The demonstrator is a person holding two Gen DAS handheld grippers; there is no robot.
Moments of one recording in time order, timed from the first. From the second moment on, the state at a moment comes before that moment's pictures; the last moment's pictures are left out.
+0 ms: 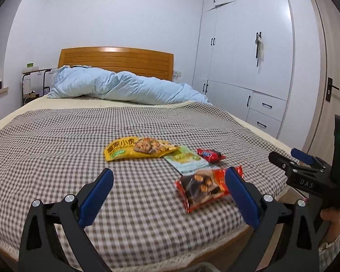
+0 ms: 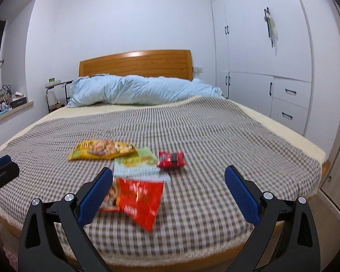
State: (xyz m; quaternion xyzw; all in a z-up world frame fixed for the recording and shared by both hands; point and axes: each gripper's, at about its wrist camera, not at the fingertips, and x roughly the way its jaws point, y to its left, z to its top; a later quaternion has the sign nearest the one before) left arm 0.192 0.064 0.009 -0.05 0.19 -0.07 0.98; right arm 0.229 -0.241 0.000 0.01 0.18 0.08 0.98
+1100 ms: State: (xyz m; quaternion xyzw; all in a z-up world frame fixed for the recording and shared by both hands) left arm 0.299 0.086 0.026 -0.09 0.16 -0.07 0.98; right arm 0.322 -0.231 0.007 0.03 0.16 0.04 0.99
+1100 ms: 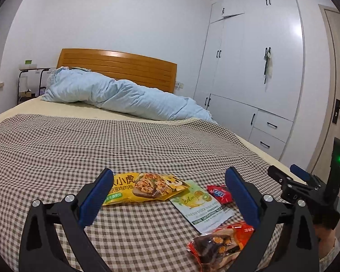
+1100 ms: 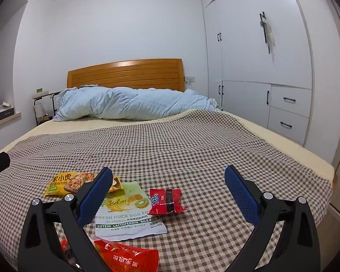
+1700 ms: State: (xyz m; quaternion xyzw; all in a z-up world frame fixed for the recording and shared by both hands) left arm 0.323 0.074 0.013 -0.07 0.17 -0.06 0.98; right arm 0.346 -0.220 -0.002 0.04 0.19 0.04 0.98
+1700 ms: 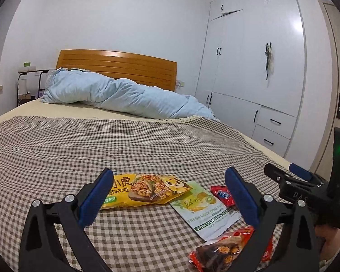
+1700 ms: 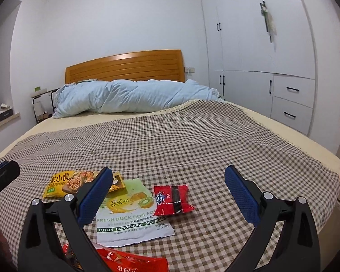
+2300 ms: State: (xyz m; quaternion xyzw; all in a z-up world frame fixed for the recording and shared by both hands) left arm 0.334 0.079 0.007 -0.08 0.18 -0.06 0.98; right arm 0.386 -0.233 -0.028 0.04 0.28 0.03 0.96
